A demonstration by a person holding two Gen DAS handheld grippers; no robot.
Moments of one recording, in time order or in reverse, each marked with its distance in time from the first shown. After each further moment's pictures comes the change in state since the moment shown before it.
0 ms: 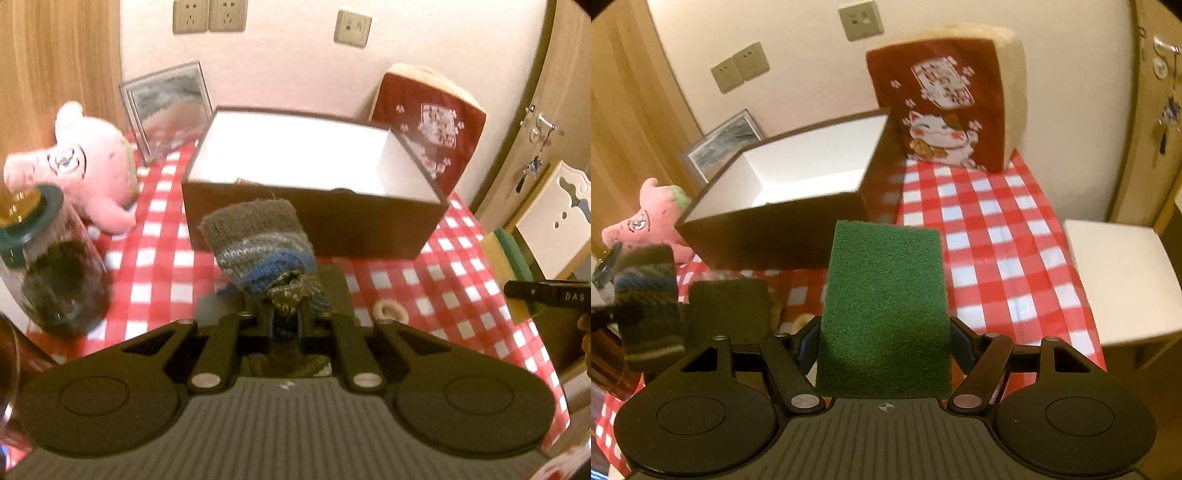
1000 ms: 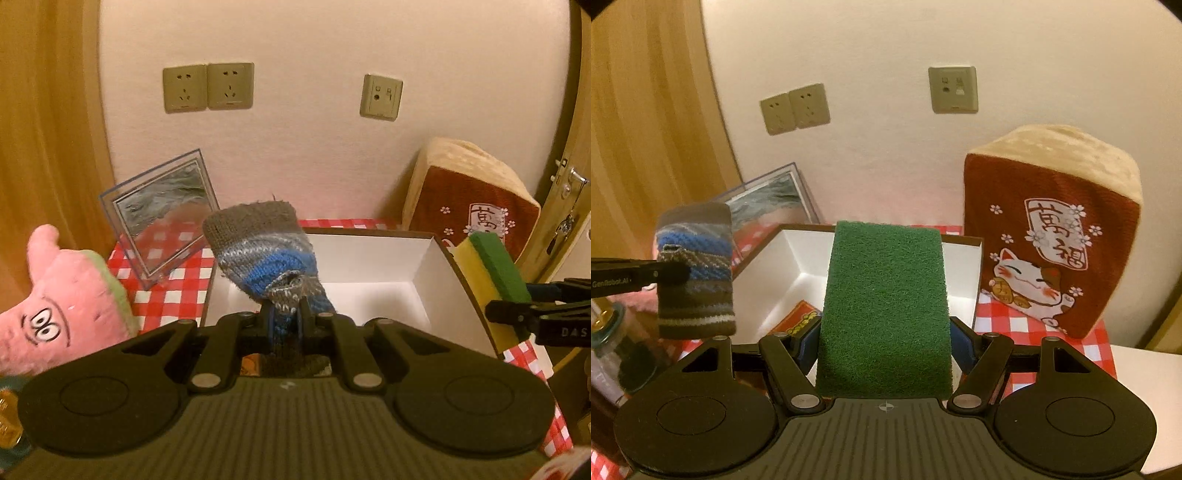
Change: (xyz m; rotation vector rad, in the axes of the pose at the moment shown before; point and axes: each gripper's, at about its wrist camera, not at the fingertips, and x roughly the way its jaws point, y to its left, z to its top) left arm 0.081 0.014 0.150 0.035 -0.143 0.047; right arm 0.078 0.078 0.147 -0.195 -0.127 0.073
